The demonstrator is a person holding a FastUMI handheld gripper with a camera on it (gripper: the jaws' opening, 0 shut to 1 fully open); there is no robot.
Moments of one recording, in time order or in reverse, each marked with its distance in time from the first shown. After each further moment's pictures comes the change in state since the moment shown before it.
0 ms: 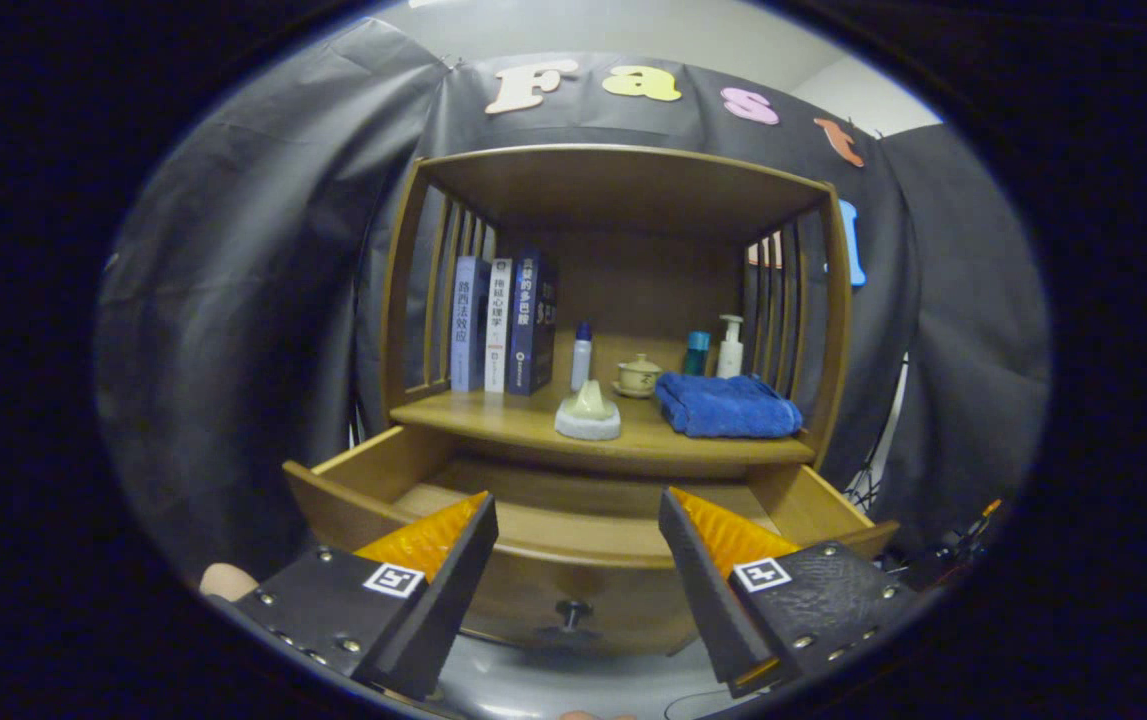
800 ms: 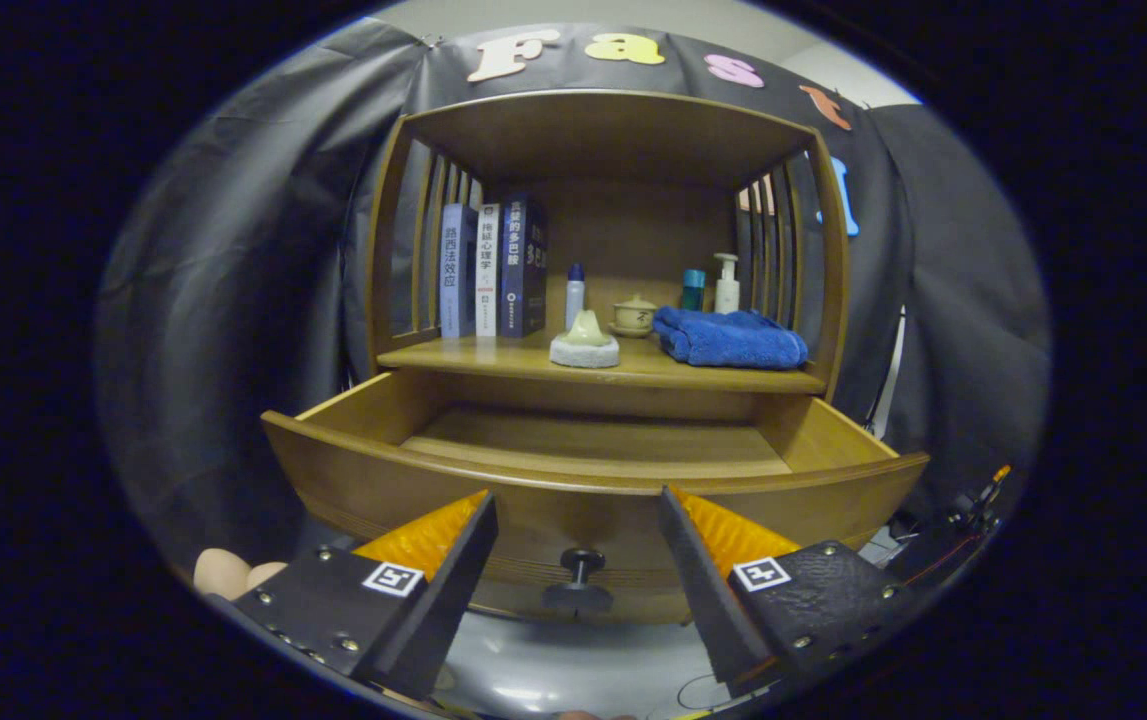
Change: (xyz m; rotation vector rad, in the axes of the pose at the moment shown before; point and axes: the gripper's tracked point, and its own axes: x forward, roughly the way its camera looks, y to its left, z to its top) arm 0.018 0.005 -0.053 0.082 0.116 -0.008
